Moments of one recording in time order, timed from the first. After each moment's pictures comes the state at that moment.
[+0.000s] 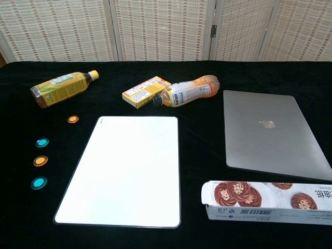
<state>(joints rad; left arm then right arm) -0.12 -1.15 -0.06 -1.63 1.45 1.47 0.25 0.07 -1.10 0.07 -1.59 -1.52 1.50 -0.05</state>
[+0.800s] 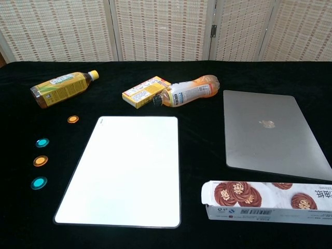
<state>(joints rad) -0.19 -1.20 -0.07 -1.54 1.51 1.42 0.15 0.07 -1.09 0.07 -1.60 -1.53 1.52 -0.05</state>
